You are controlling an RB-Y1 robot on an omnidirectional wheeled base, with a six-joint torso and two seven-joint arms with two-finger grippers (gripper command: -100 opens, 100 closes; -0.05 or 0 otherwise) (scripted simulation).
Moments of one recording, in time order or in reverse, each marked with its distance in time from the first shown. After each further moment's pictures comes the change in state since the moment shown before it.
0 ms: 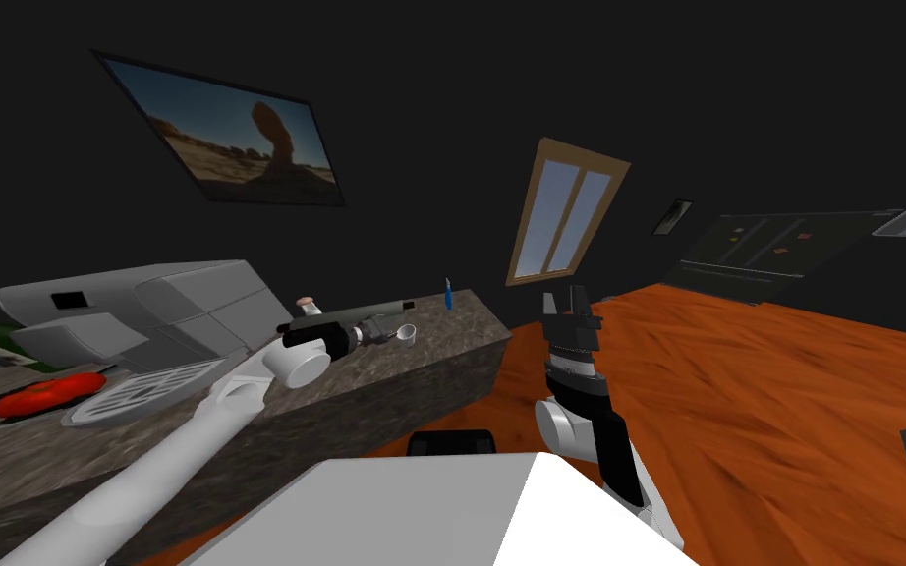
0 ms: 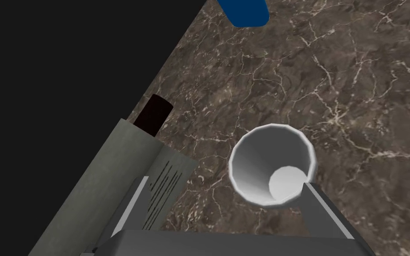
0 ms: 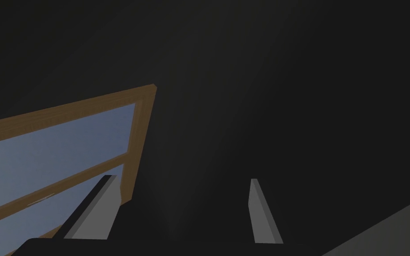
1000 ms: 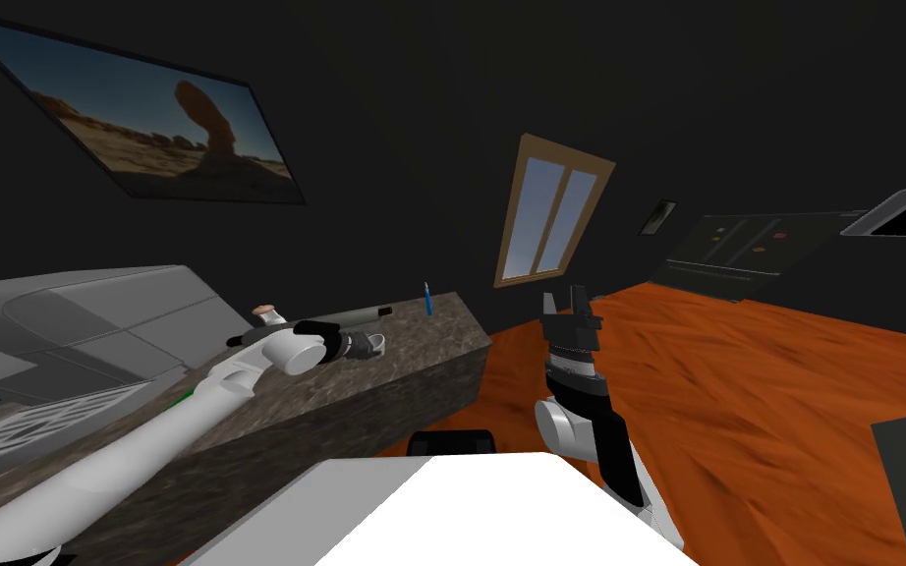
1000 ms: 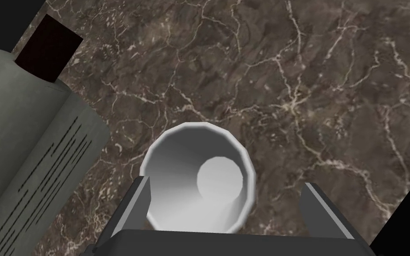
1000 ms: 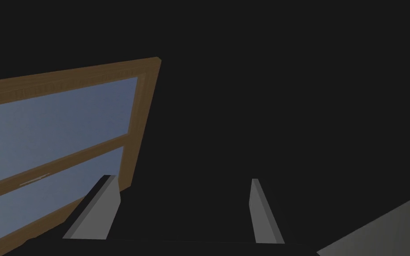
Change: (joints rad) left arm -0.058 0.167 -0.073 0.169 0.118 0.238 0.193; right arm 0.000 0.000 0.000 0.000 0.000 0.000 0.000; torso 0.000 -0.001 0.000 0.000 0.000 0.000
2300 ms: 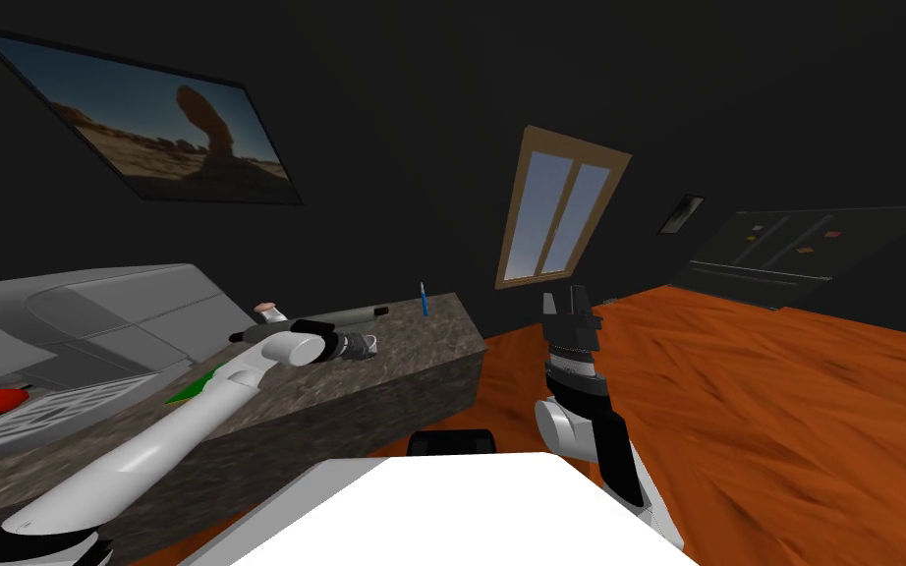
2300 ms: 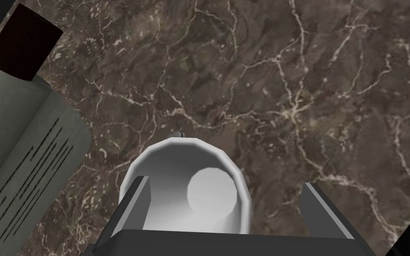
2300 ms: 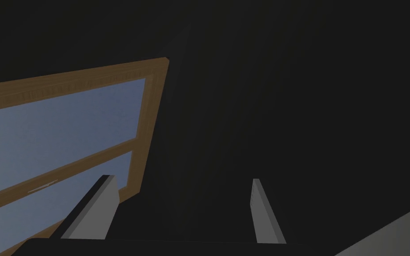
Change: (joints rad) left arm -0.032 -0.068 0.050 0.172 0.072 0.023 -0.218; right arm 0.000 0.000 0.000 0.000 0.000 0.000 0.000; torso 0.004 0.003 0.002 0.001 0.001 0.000
